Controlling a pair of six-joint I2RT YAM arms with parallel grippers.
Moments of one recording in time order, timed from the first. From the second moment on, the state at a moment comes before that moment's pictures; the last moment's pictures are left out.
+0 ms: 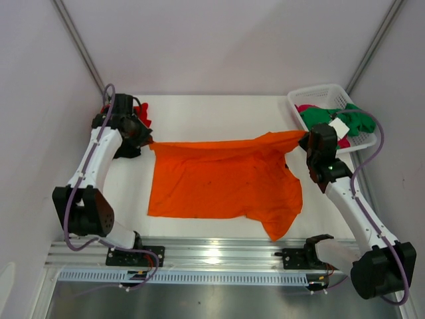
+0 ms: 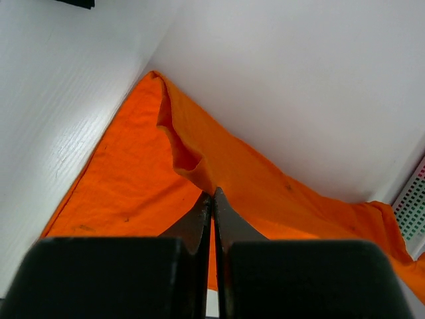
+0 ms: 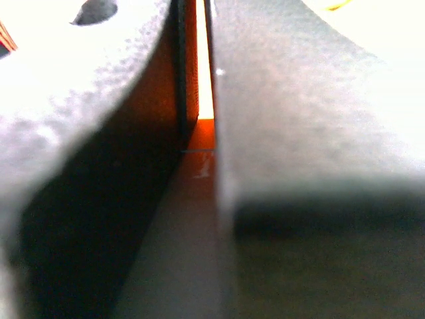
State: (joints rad) left arm -0.03 1.52 1.43 -0.90 0.03 -0.81; right arm 0.22 1.08 0.90 -0.18 0.48 0.73
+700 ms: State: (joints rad) left arm -0.03 1.48 1.40 -0.90 0.06 -0.78; right arm 0.27 0.98 0.88 -0.28 0.46 0.75
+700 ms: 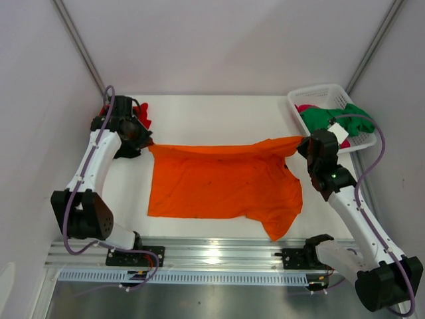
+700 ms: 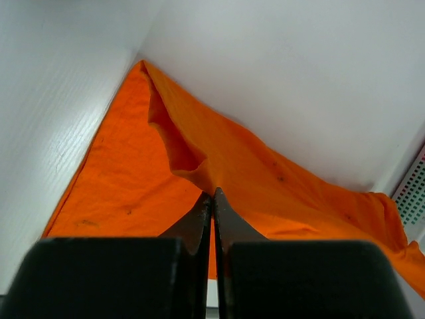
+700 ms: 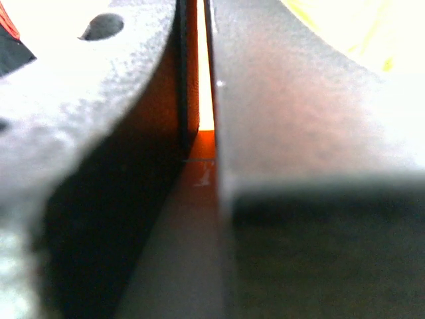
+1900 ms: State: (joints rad) left arm -0.03 1.39 1.14 -0.90 0.13 -0.77; right arm 0.44 0.85 0.77 -0.46 0.45 0.94
